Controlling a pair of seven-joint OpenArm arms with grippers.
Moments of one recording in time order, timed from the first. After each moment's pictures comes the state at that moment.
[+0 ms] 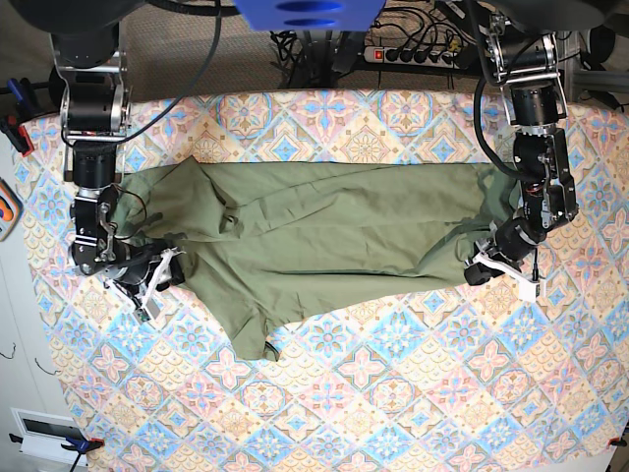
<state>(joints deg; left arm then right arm) -9.4 -19.5 -12.6 69.8 -48.2 -17.3 44.0 27.6 21.5 -0.5 42.5 10.6 40.9 -32.3</state>
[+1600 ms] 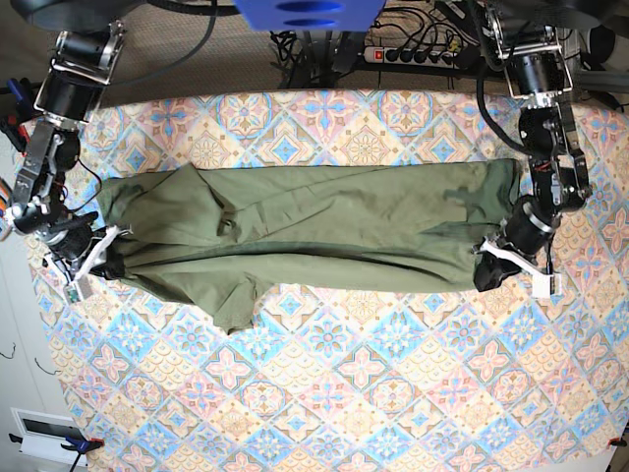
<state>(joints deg) -0.6 -19.5 -16.3 89.9 -48.2 -17.4 44.2 7.4 25.7 22.1 81.8 29.9 41.3 -52.3</state>
